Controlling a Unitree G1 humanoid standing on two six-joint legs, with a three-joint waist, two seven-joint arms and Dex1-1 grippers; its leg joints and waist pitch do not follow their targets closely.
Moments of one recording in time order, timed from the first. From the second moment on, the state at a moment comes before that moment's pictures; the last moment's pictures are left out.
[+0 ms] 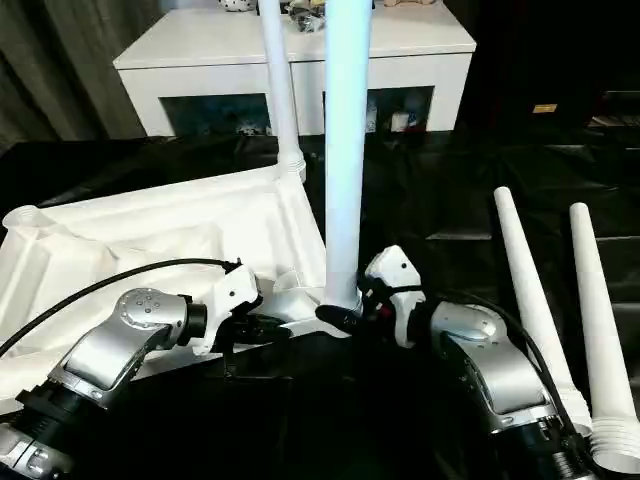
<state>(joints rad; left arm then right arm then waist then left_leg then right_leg) -0.42 0.37 -0.36 0.23 -0.07 0.35 -1.04 -0.25 -0.46 0.17 0.07 0.26 0.34 0.84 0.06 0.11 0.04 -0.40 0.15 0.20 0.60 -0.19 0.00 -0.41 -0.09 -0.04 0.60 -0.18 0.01</state>
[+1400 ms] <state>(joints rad) -0.51 0.21 -0.32 0.35 -0.01 0.46 -0.70 -0.35 -0.19 0.11 0.26 0.14 0.34 0.37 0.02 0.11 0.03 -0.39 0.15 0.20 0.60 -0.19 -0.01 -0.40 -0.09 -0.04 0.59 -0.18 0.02</state>
